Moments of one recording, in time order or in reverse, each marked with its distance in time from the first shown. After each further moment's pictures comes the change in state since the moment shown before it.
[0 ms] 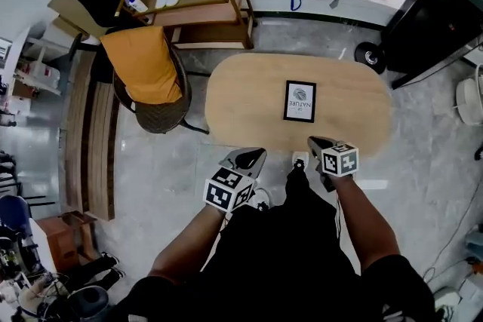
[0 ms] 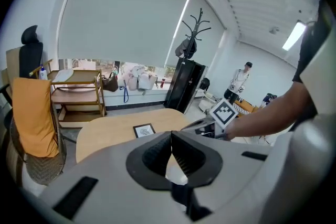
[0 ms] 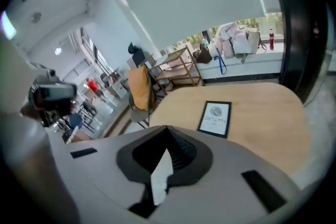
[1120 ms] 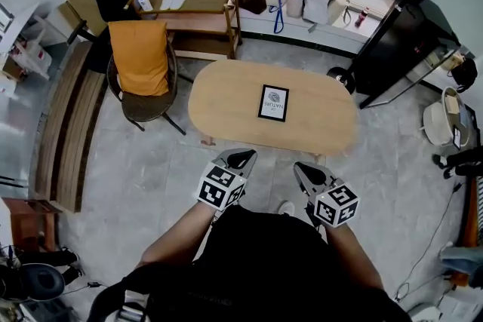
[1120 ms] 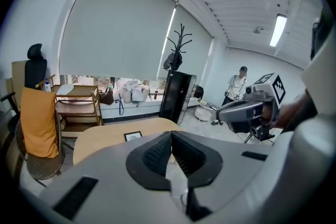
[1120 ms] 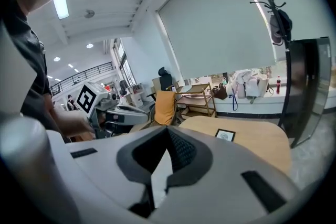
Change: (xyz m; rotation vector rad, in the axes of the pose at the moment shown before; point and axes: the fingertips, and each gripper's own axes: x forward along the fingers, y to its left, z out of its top) left arm -0.071 -0.128 -0.031 0.082 -0.154 0.004; right arm -0.237 0.173 -0.028 -0.263 -0.298 0.073
